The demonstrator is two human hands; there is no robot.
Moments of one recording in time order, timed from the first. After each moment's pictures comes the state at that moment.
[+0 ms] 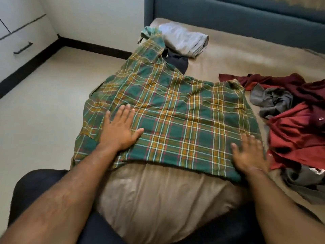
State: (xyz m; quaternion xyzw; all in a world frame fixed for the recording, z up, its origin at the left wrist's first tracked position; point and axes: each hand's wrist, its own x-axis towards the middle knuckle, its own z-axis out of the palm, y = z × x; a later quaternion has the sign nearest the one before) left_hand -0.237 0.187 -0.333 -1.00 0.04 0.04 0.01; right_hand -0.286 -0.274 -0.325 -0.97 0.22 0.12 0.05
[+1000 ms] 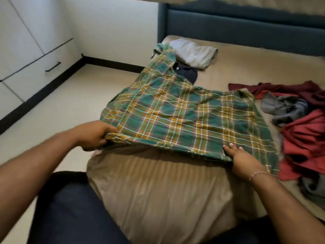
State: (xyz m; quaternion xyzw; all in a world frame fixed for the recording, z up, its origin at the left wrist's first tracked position) left_hand -0.264 0.302 -0.235 -0.96 0.15 0.20 -0.10; right_hand -0.275 -0.215 -0.284 -0.96 0.01 0.28 0.02
